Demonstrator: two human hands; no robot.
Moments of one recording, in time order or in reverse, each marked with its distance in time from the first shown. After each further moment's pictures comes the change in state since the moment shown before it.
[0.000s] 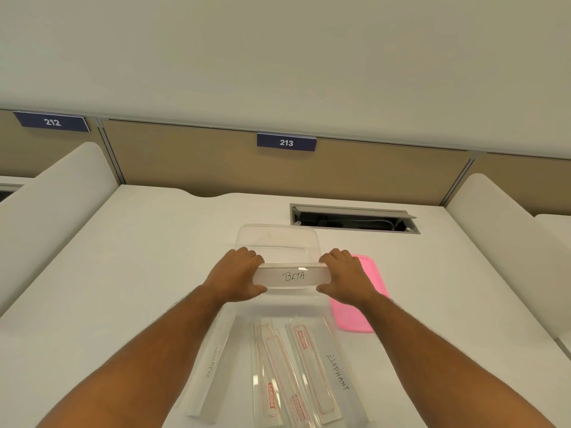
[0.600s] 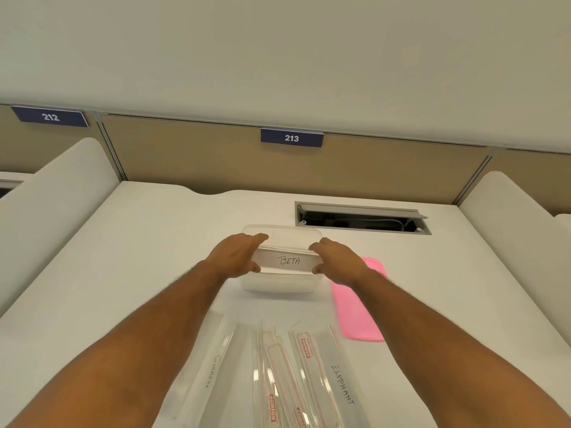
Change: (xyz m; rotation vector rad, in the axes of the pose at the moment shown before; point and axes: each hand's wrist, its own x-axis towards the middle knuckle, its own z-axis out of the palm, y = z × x) left_hand 0.049 -0.031 -0.011 -0.111 -0.155 -0.141; right_hand 0.065 -0.012 -0.016 0.004 -0.221 -0.042
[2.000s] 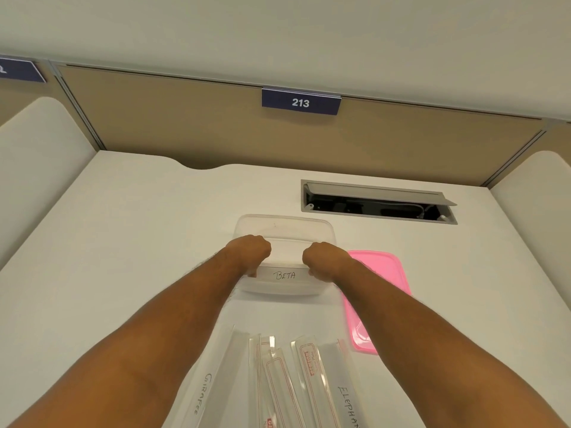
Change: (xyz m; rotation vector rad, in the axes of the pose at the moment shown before) left_hand 0.078 -0.002 0.040 0.253 -0.533 0.033; right_hand 0.082 -0.003 0.045 -0.330 -0.360 -0.097
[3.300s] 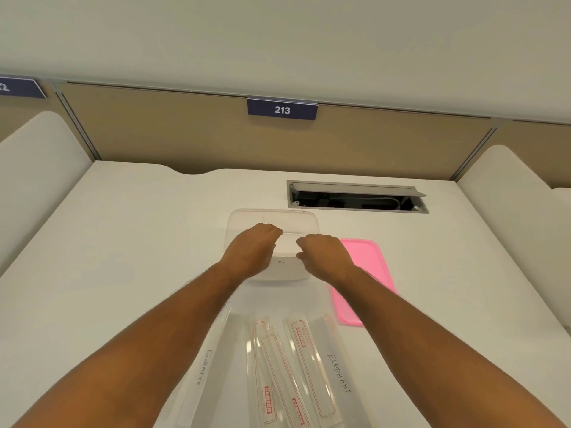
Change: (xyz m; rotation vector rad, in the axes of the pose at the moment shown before) left_hand -0.048 0.045 0.017 -0.210 0.754 0.104; right_hand -0.082 -0.022 -0.003 0.110 0.458 0.126
